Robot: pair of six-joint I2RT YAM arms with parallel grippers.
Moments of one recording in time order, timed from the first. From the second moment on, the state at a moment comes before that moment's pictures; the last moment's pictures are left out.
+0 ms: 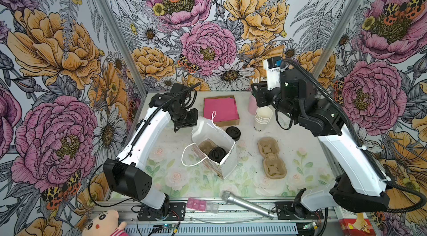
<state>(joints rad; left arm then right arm) -0.31 1.53 1.64 -1.31 0.25 -0.38 0.70 1.42 2.03 -0.97 0.35 0.23</state>
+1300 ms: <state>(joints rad) -0.35 1.53 1.65 -1.31 0.24 -0.38 0.02 1.89 1.96 -0.95 -0.13 0.30</state>
